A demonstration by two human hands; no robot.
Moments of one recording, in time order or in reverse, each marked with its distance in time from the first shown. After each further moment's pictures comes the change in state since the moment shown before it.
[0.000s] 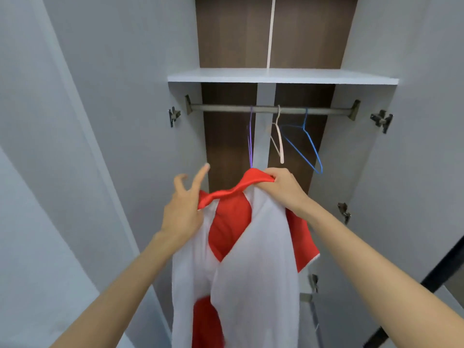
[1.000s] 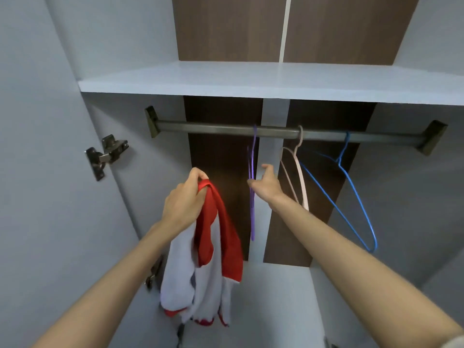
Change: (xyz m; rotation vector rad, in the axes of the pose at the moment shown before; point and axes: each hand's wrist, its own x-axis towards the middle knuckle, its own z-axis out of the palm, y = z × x) left_hand 0.348 -0.029 0.139 -0.201 -0.044 -0.049; right_hand 0.379 0.171 0.048 0.049 0.067 0.368
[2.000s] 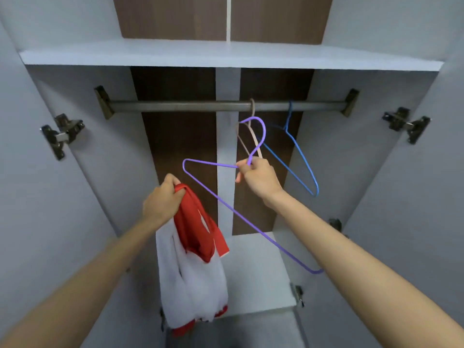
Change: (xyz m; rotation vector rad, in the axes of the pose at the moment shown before) left_hand -0.031 -0.030 0.041 -0.013 -0.145 -0.067; right_hand -0.128 -0.003 -0.044 -0.025 0.179 -0.076
